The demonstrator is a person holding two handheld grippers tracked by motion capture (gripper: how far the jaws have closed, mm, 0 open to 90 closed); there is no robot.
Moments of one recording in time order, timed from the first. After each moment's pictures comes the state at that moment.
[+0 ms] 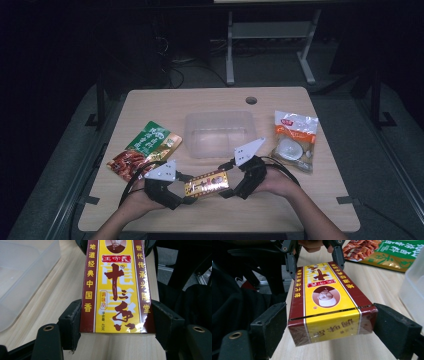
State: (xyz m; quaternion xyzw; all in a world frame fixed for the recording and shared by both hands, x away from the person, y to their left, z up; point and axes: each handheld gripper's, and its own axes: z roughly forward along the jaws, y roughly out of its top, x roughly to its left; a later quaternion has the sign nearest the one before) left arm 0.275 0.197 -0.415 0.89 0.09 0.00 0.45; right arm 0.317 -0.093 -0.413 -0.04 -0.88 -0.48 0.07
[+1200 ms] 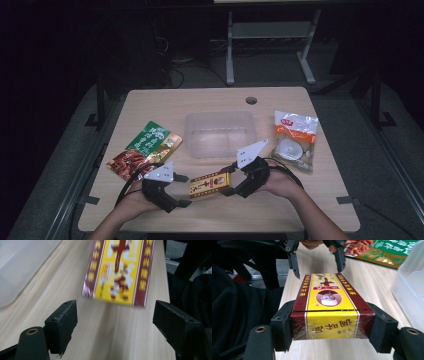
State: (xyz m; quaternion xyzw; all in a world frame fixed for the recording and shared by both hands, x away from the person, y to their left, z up) left arm 0.279 0.211 -0.432 0.90 0.12 0.00 0.42; right arm 0.310 -0.100 -0.407 -0.04 -0.89 -0.46 0.03
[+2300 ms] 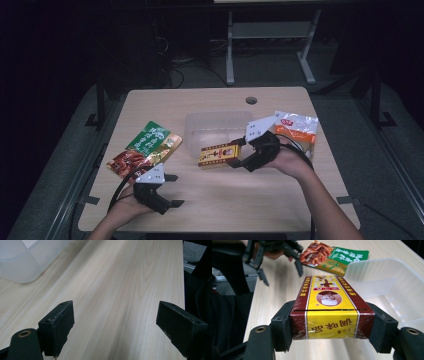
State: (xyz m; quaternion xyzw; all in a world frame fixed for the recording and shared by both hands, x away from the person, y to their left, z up) left arm 0.271 0.230 -0.439 0.89 0.17 0.04 0.42; right arm 0.341 -0.120 -0.347 -0.09 -0.89 -0.44 -0.05
